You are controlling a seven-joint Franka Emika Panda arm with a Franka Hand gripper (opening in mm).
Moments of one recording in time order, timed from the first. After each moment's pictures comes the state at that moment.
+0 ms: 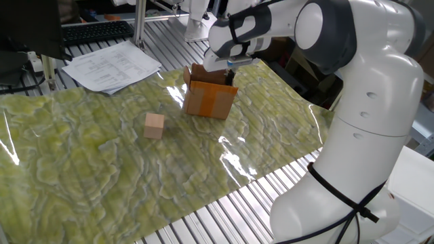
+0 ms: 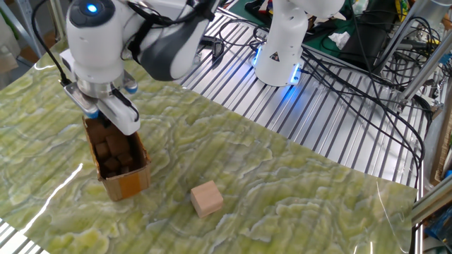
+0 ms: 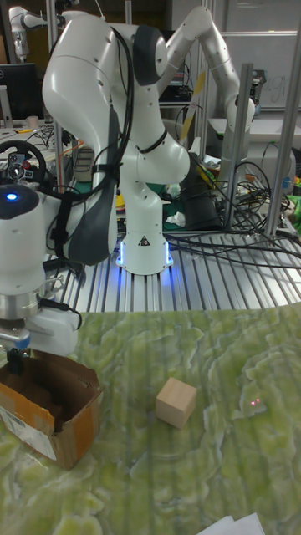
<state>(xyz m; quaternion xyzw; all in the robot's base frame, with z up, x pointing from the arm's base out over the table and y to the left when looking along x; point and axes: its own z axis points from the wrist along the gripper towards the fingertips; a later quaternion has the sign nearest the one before) 0.582 -0.216 0.187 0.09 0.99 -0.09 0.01</state>
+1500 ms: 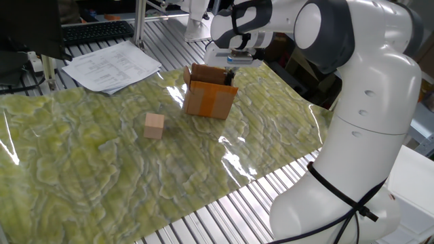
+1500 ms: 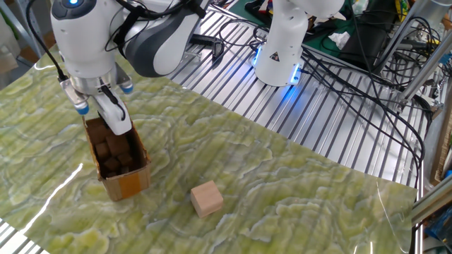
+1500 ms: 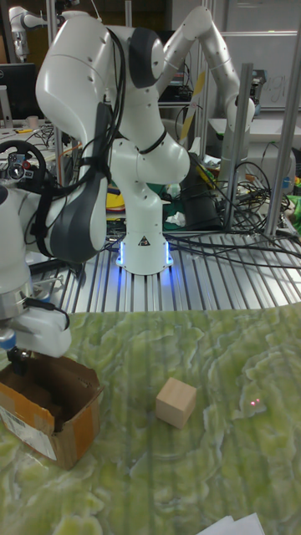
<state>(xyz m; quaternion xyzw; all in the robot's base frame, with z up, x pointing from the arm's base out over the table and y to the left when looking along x) 0.582 -0.216 0.187 0.17 0.99 -0.02 -0.01</state>
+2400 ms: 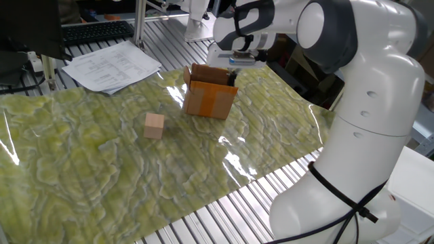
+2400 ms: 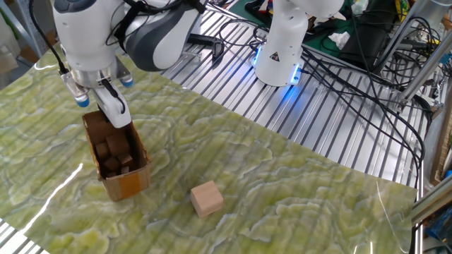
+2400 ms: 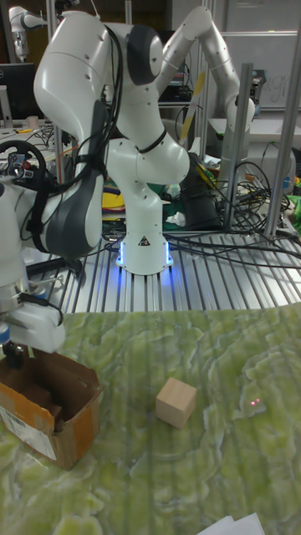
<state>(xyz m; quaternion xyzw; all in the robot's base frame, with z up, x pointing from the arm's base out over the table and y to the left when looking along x) 0.569 -0.228 0.189 0.18 0.98 -0.03 -0.01</state>
